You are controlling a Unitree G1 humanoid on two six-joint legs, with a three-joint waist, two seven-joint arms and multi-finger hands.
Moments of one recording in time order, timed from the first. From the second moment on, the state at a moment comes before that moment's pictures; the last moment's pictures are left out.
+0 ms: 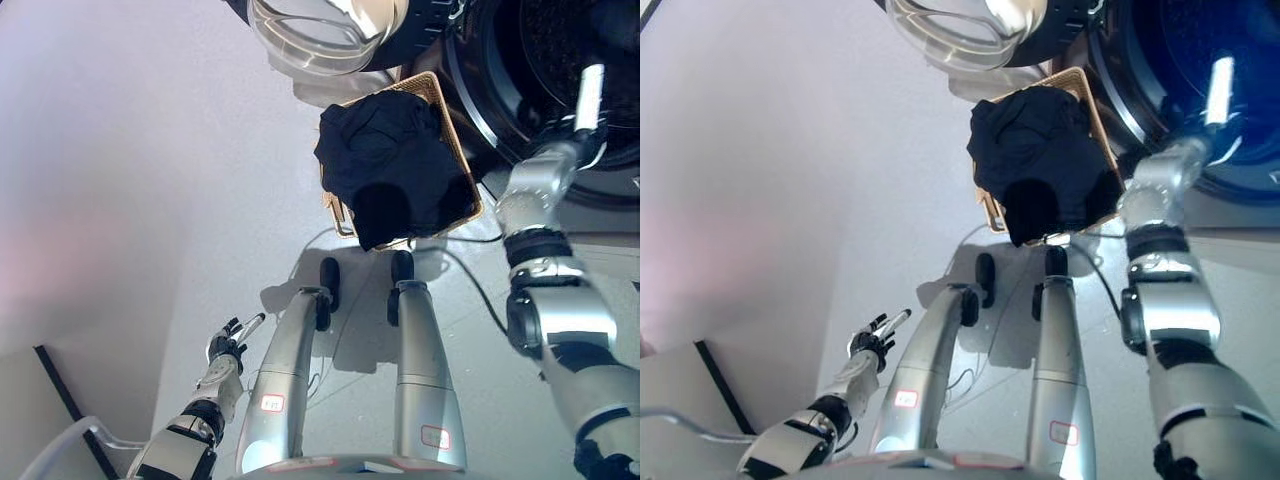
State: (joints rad) left arm -0.29 0.15 -0.19 1.16 -0.67 -0.11 0.27; right arm -0.91 -0.44 -0.02 0.85 1.19 -0.47 -0.44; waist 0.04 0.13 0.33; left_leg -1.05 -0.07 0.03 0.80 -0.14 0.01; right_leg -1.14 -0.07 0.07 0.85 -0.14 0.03
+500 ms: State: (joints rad) left arm -0.26 0.17 -0.07 1.25 -0.56 -0.09 0.23; right arm -0.27 -0.31 0.28 1.06 0.22 -0.15 -0.40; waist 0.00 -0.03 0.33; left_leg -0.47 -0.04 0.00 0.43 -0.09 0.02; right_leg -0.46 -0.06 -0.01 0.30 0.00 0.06
